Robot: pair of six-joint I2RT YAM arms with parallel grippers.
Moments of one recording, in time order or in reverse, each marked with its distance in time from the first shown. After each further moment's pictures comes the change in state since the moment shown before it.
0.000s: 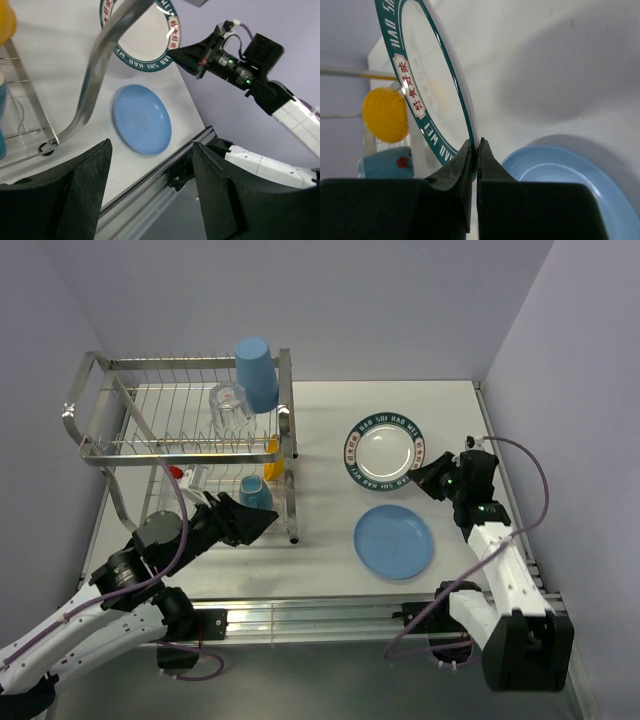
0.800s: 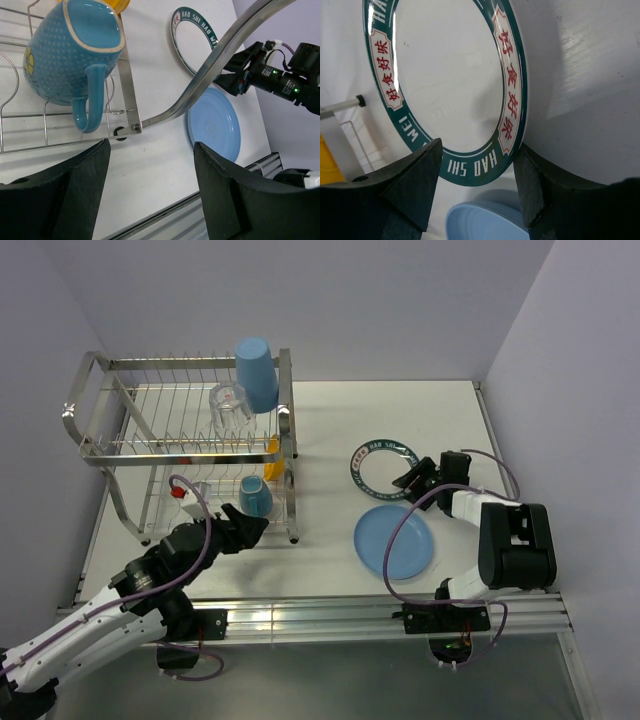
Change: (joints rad) left arm 0.000 -0.036 -0.206 -0.037 -0.235 -0.035; right arm -0.001 0.500 -0.031 0.267 0.012 0.042
